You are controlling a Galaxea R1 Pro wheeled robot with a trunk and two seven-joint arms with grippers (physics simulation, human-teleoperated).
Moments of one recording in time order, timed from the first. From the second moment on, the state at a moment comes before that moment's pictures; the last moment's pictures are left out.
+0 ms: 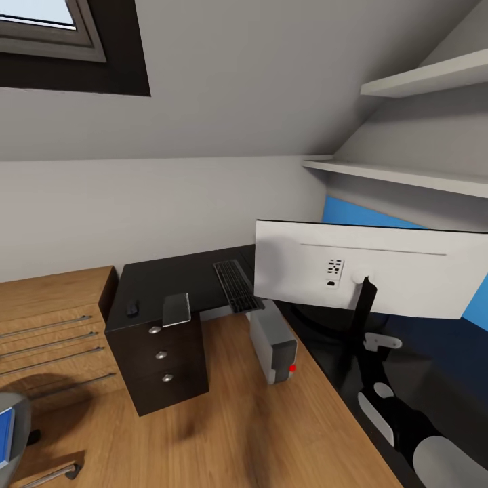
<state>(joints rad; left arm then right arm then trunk) -0.16 0.00 -0.38 -0.15 0.70 -0.28 0.23 -0.61 -0.24 0.39 -0.60 -0.42 -0.44 -0.35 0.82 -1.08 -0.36</state>
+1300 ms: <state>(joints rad) -0.16 0.00 -0.38 -0.15 0.70 -0.28 0.23 -0.61 -0.26 0.39 -0.60 -0.42 -0.53 -0.35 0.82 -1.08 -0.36</state>
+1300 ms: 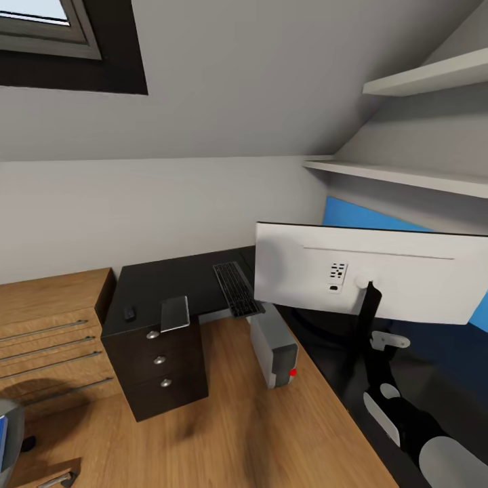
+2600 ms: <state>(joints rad) -0.16 0.00 -0.38 -0.15 0.70 -0.28 0.23 -0.61 -0.27 0.39 -0.60 -0.42 -0.53 -0.35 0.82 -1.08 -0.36</state>
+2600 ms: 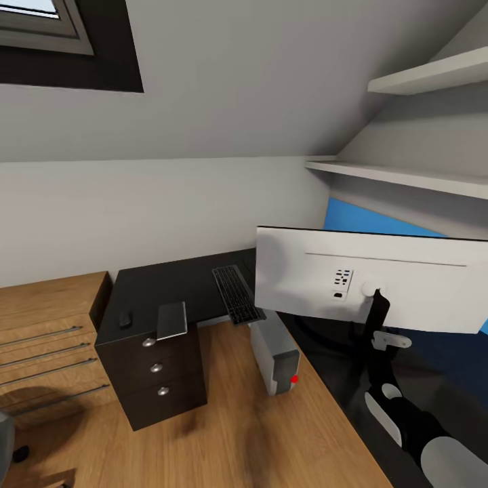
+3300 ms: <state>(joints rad) -0.16 0.00 -0.38 -0.15 0.70 -0.28 0.23 -0.61 -0.27 0.39 -0.60 -0.42 -0.53 -0.35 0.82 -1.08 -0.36</state>
